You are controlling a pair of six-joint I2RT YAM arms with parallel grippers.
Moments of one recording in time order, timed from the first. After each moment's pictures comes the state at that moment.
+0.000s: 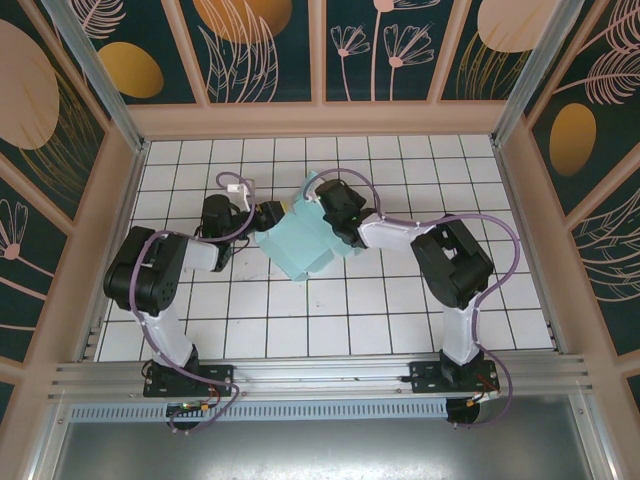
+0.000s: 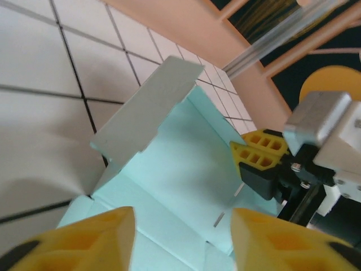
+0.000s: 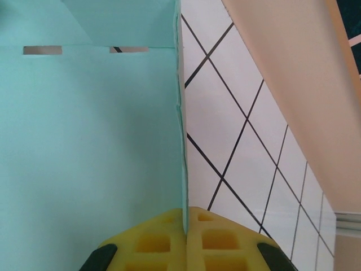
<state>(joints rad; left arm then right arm) -0.24 1.83 0.68 0.89 0.63 -0.72 0.71 1.94 1.23 0.00 0.58 -0.53</state>
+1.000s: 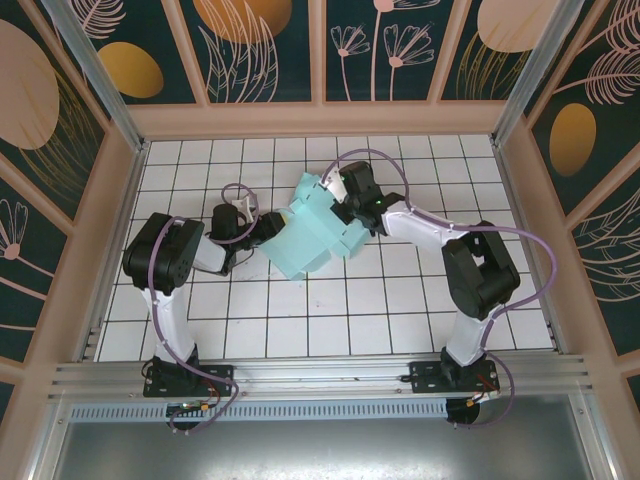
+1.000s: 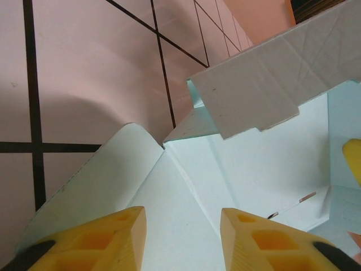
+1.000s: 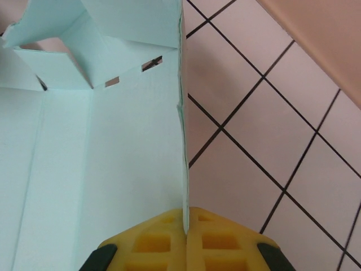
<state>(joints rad) -0.24 2.00 0.69 0.91 0.60 -0.84 0.61 1.80 1.24 -0.17 0.15 -0.38</state>
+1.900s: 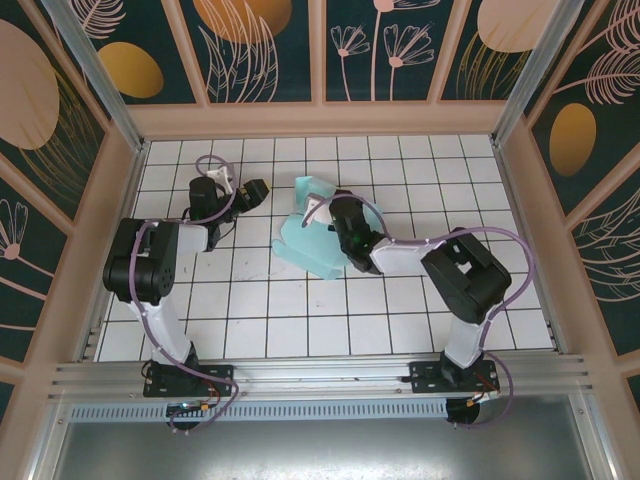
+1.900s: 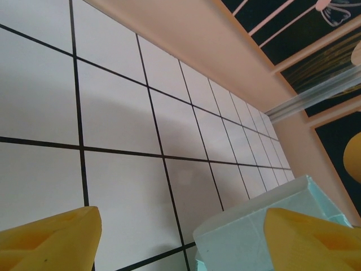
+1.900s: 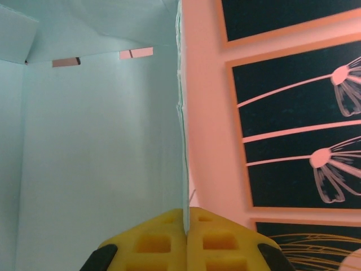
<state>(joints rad) -0.12 1.89 0.86 0.70 0.57 -0.71 0.77 1.82 0.92 0.59 0.58 -1.15</state>
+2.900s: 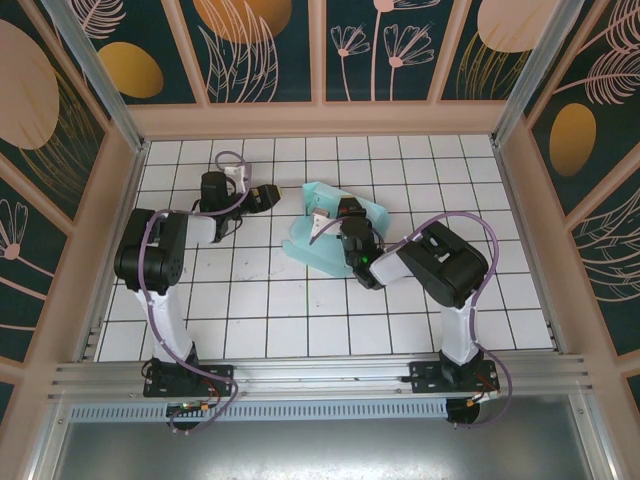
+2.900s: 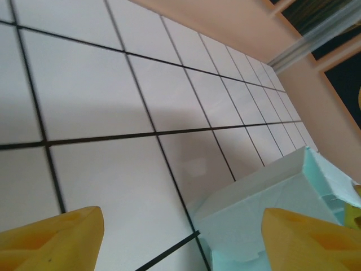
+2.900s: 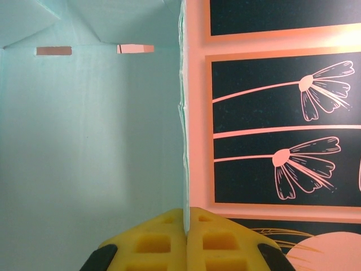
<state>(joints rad) -0.16 1.99 1.00 0.56 0.67 -0.50 0.74 1.97 0.77 1.08 0.61 -1.41</state>
